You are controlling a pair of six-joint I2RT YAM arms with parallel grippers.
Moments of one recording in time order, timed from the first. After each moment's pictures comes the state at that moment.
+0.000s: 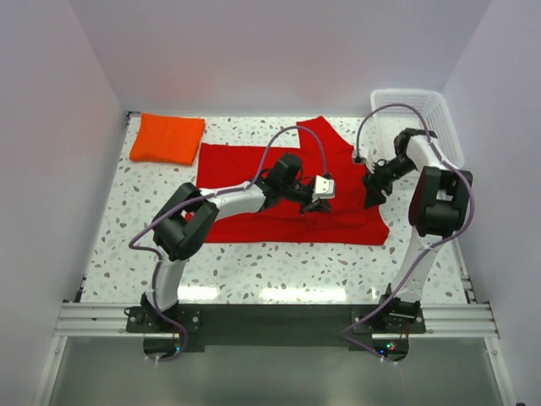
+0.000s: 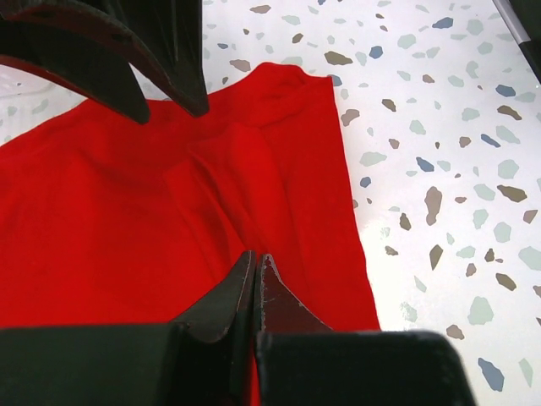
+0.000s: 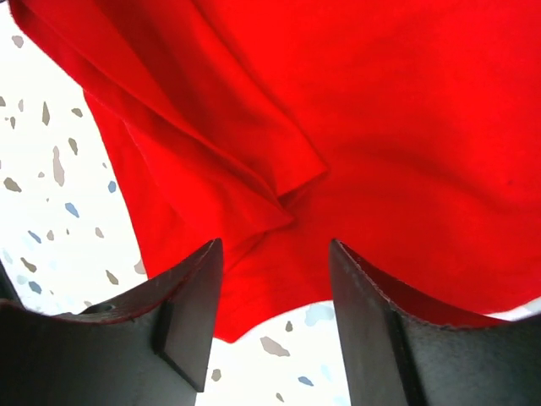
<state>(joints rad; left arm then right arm) -0.78 2.07 1.39 0.17 0.81 0.48 -0.15 2.08 1.65 -1.33 -0.62 -1.34</state>
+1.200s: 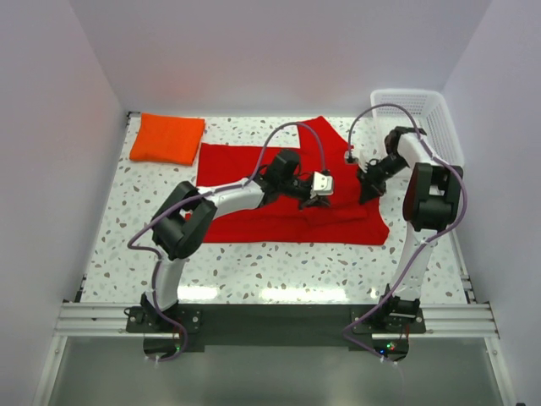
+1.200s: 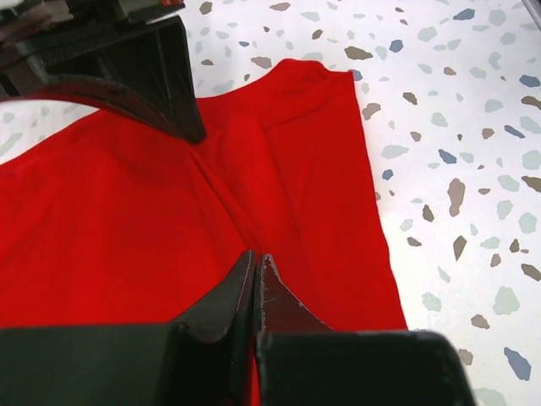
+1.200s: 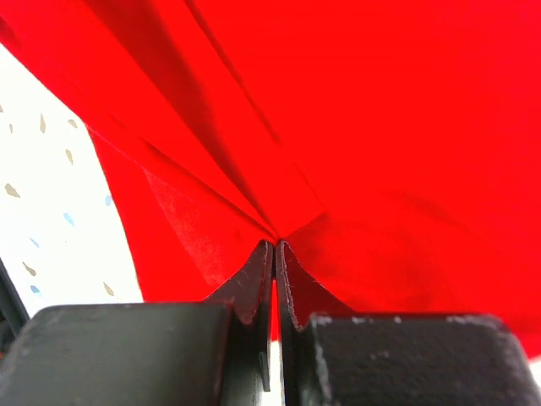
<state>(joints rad) -0.76 2.07 1.42 0.14 0.81 0.52 -0.10 2.16 1.70 -1.35 -0.60 -1.32</state>
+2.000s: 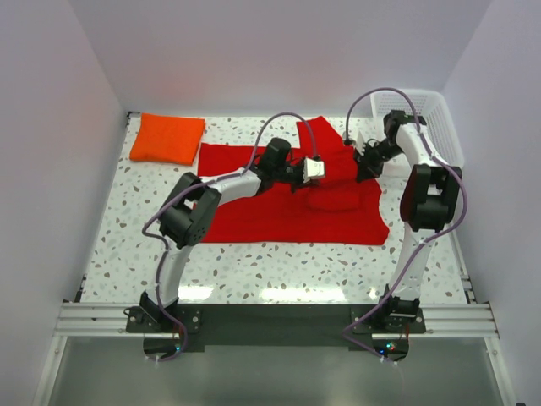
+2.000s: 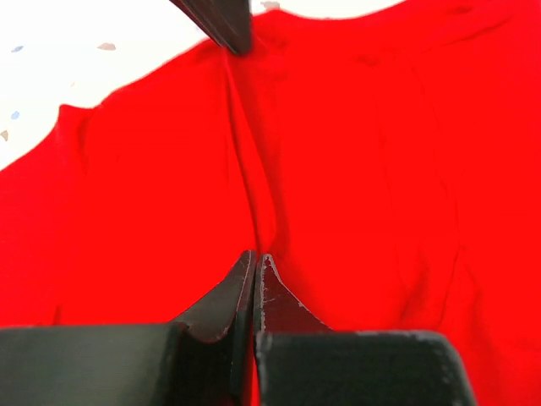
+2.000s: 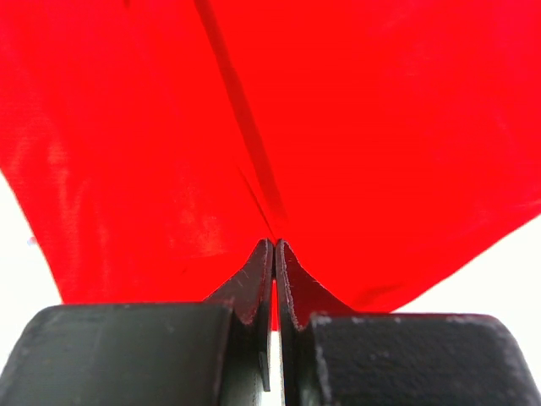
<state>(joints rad) -0.65 2.19 1.53 0.16 0.70 0.61 -0.07 2.16 1.87 -1.25 -0.59 -1.24</state>
